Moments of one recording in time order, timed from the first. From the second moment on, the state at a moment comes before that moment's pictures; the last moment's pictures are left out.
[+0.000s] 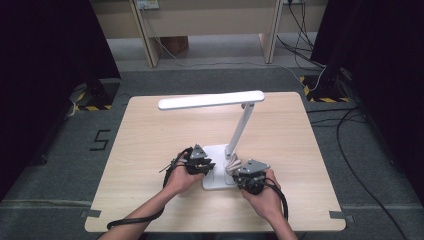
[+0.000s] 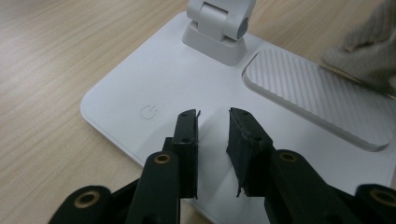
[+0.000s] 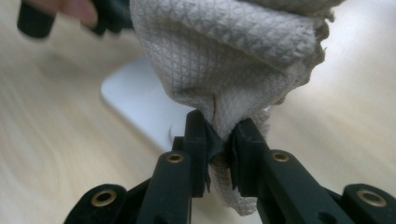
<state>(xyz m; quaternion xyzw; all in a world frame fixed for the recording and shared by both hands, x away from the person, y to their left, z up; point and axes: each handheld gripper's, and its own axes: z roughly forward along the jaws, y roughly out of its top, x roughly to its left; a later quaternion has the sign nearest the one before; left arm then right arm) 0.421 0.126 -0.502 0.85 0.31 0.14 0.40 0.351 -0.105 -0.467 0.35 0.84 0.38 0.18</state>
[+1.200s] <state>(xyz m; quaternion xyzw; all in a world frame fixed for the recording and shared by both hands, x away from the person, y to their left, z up) 0.418 0.131 -0.488 0.85 0.31 0.15 0.40 0.362 -0.080 -0.467 0.34 0.84 0.40 0.14</state>
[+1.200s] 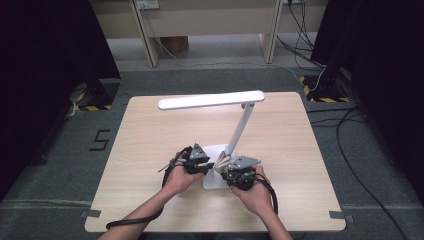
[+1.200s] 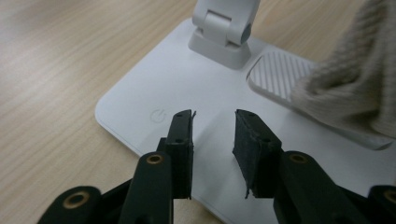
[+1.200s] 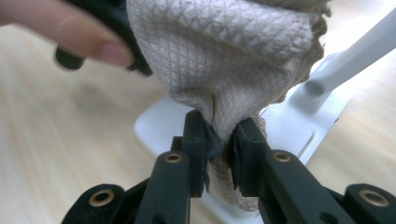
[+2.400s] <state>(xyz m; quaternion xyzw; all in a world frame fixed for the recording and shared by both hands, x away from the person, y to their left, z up) 0.418 0.127 -0.453 0.82 0.31 0.02 0.48 0.373 -0.068 -0.479 0.32 0.84 0.40 0.18</state>
